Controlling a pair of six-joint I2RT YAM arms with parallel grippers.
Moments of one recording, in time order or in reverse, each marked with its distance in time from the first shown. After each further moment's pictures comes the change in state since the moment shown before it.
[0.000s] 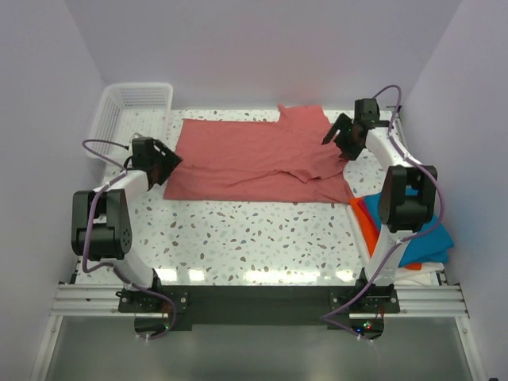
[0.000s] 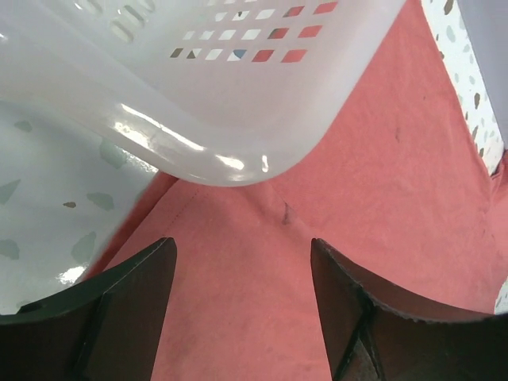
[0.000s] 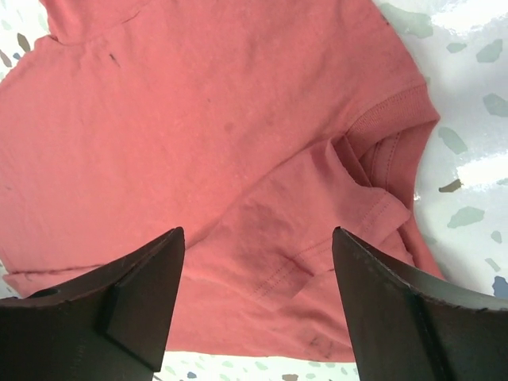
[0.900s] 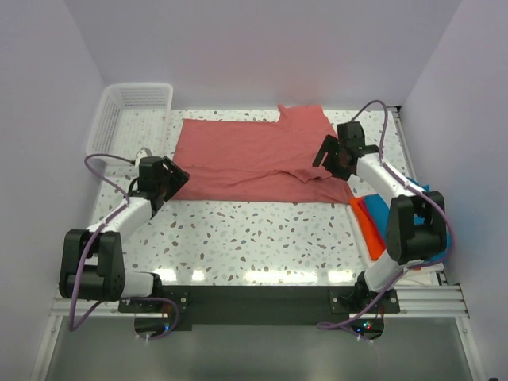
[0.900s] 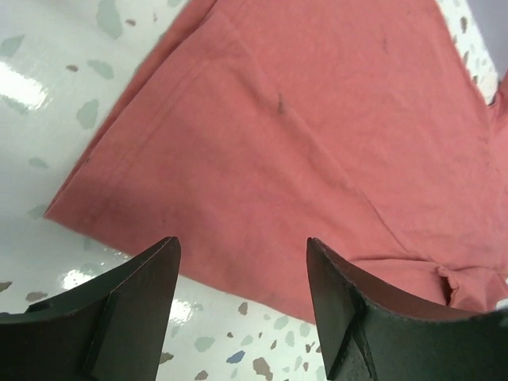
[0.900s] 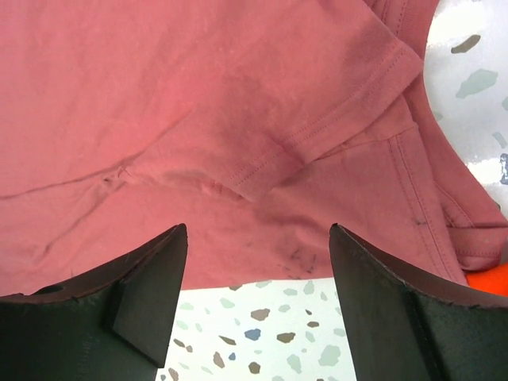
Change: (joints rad) left arm -0.119 -0.327 -0.248 0.002 -0.075 -0.003; right arm 0.155 -0.305 -0.379 0.080 0.145 -0.022
